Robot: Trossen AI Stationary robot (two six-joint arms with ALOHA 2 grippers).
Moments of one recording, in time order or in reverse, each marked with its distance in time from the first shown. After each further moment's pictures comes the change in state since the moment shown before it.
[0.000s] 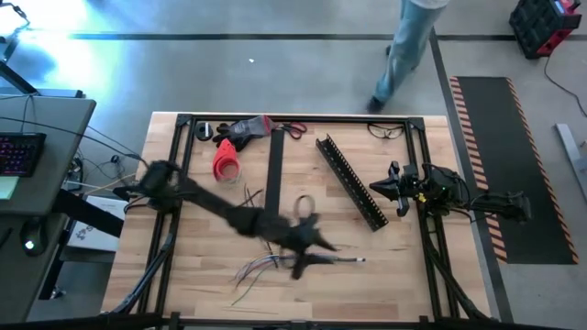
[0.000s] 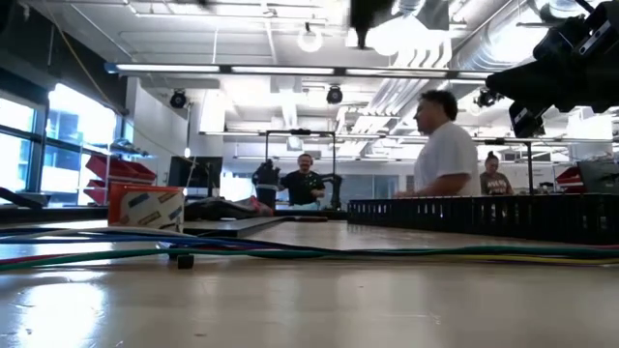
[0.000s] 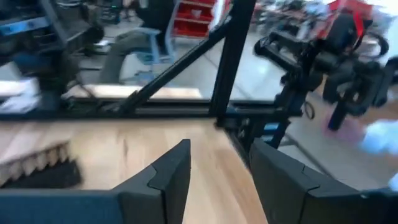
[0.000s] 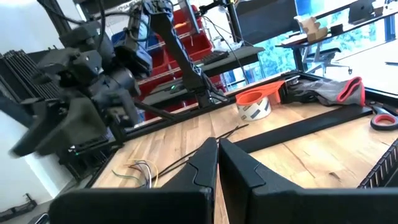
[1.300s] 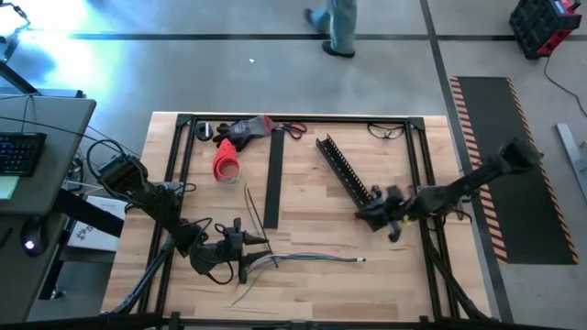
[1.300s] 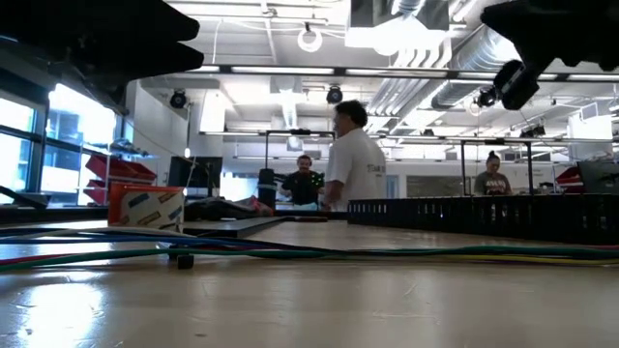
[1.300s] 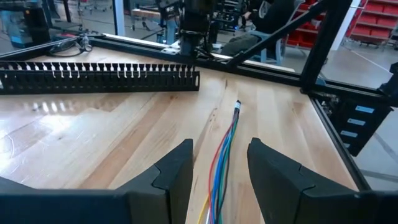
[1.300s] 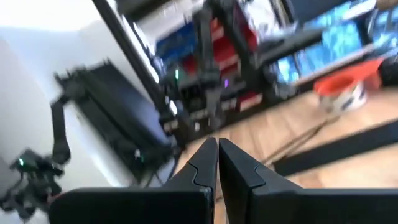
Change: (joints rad) left arm -0.418 -0.269 -0.604 0.188 -0.888 -0.243; right arm 0.565 0.920 0.129 0.827 0.388 0.131
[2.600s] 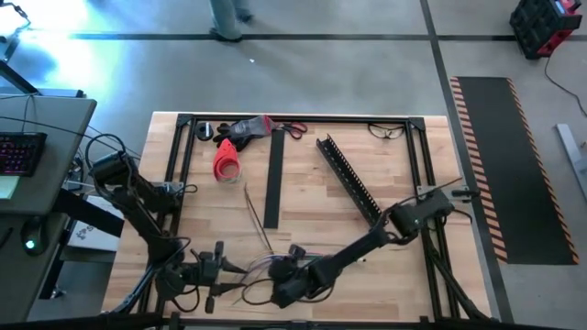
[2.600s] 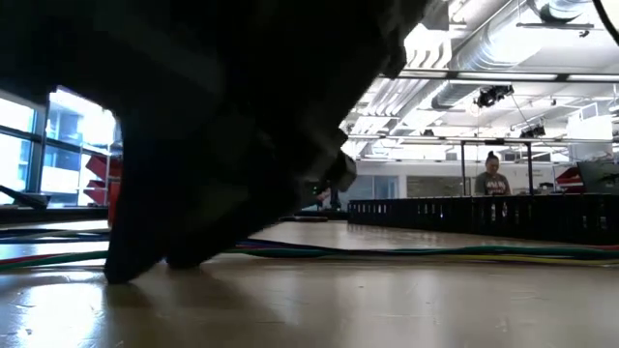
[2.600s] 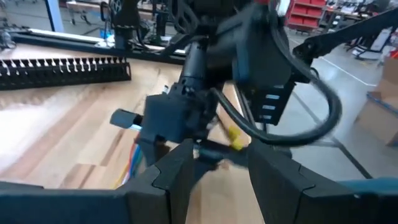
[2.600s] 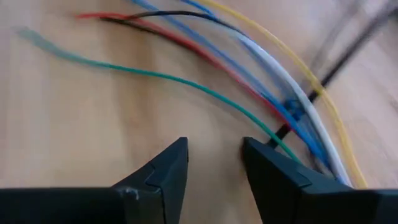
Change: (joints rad) left arm -0.295 -0.065 0.062 -0.158 -0.058 -0.061; right arm 0.091 1.540 1.790 -1.368 0.194 0.304
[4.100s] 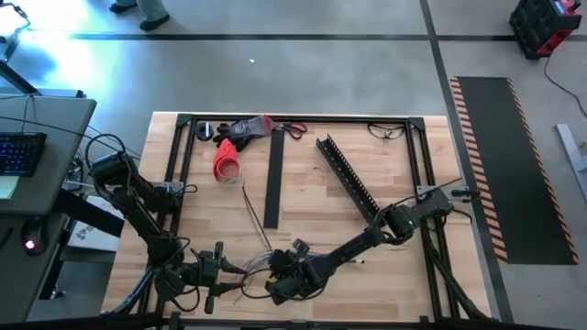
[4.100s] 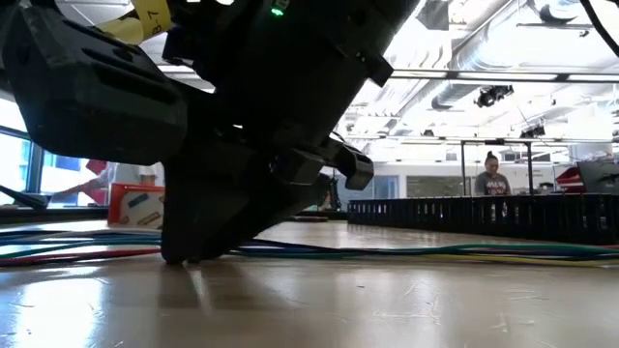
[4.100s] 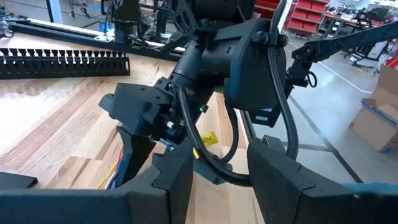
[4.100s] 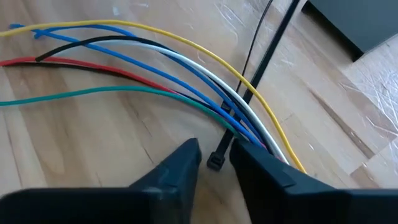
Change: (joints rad) left arm -0.002 0.000 -0.001 -0.008 0.001 -0.052; right arm -0.027 0.054 0.086 -0.154 0.100 0.191
